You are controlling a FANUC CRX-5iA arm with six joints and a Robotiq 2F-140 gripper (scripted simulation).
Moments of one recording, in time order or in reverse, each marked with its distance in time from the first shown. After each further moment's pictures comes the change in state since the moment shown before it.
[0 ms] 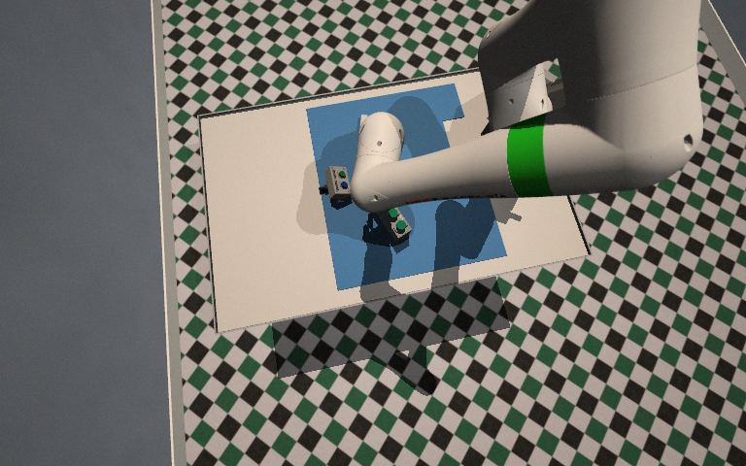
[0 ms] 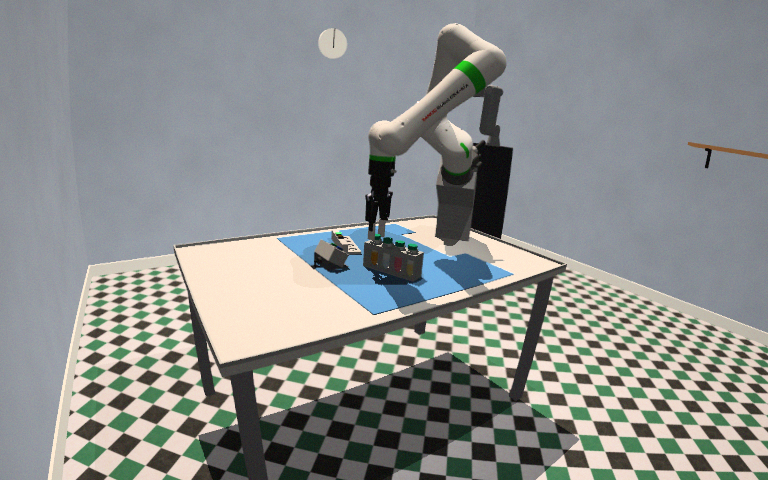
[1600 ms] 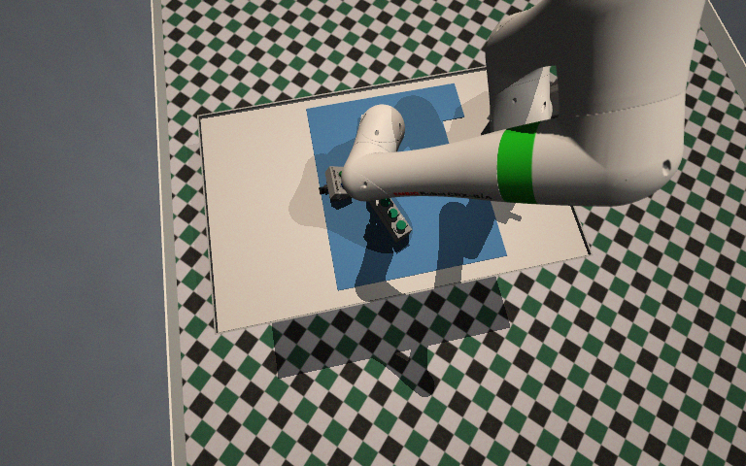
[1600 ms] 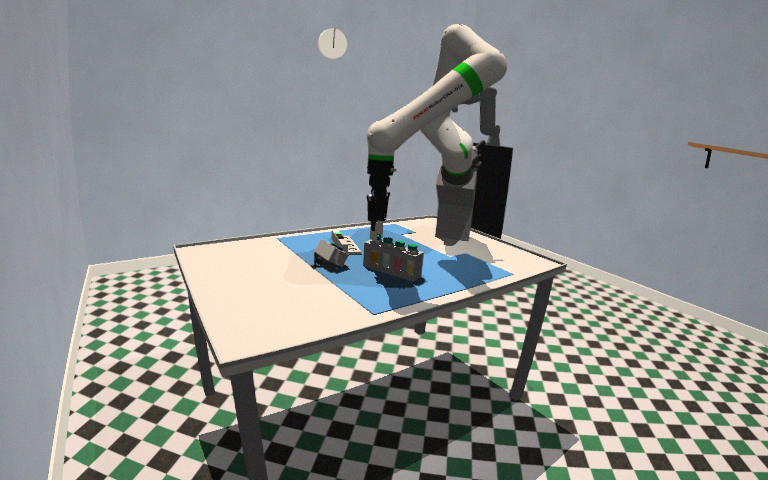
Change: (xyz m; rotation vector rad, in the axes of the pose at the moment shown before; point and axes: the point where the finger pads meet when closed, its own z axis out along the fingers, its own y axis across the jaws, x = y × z) arm 0.001 0.001 0.000 0.033 -0.044 -0.128
